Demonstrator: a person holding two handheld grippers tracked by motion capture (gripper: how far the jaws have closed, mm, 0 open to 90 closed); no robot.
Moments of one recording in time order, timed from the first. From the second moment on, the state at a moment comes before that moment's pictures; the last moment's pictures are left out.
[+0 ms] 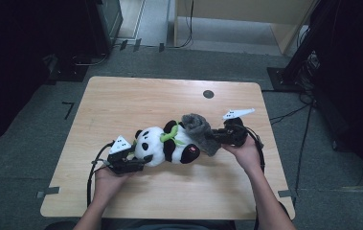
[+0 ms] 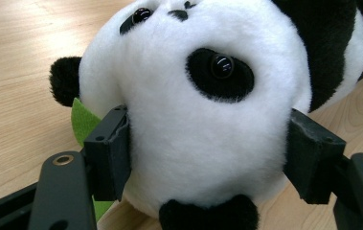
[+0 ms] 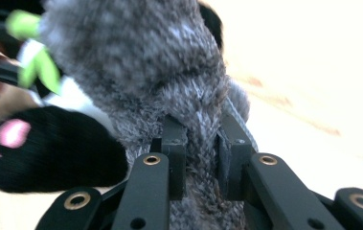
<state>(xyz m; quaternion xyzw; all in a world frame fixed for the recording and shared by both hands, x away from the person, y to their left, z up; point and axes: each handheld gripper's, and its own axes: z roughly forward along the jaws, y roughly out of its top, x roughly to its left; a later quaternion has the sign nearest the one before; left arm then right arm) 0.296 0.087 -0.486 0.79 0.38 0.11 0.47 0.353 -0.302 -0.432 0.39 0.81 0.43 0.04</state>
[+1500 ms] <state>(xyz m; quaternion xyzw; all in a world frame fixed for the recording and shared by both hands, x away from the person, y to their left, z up) 0.293 0.085 -0.487 0.79 0.38 0.11 0.47 0.366 -0.234 -0.420 0.30 0.84 0.46 0.03</state>
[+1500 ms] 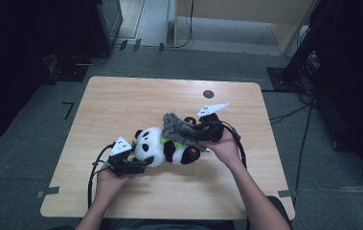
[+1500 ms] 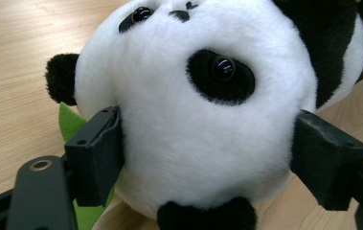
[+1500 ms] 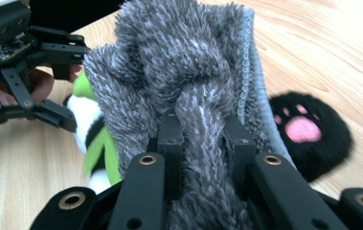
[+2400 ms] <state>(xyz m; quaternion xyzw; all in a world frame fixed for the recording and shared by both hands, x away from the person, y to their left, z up) 0.297 0.088 -0.487 0.79 0.38 0.10 0.48 0.350 -0.309 -0.416 0.37 0.81 0.45 0.06</state>
